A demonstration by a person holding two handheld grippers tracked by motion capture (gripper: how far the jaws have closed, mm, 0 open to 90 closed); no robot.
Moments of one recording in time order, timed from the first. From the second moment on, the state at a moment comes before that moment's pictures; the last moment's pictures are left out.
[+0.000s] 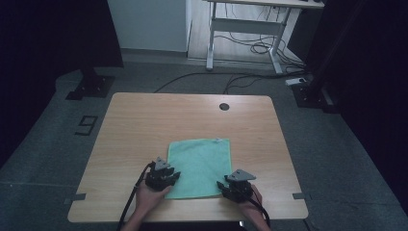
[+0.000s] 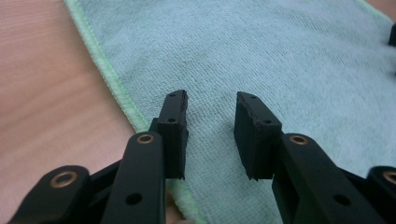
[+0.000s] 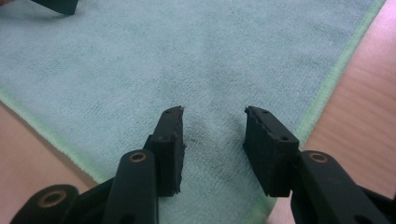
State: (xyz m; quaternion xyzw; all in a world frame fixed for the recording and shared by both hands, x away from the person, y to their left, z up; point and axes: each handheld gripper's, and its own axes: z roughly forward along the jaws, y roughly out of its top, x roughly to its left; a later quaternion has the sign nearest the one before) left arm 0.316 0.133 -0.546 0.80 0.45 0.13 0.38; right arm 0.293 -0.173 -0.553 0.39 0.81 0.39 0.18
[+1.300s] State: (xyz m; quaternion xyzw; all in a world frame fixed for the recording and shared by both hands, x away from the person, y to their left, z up) left arm 0.348 0.065 -0.539 0.85 0.34 0.22 0.34; right arm 0.284 -0.181 -0.553 0.38 0.82 0.39 0.17
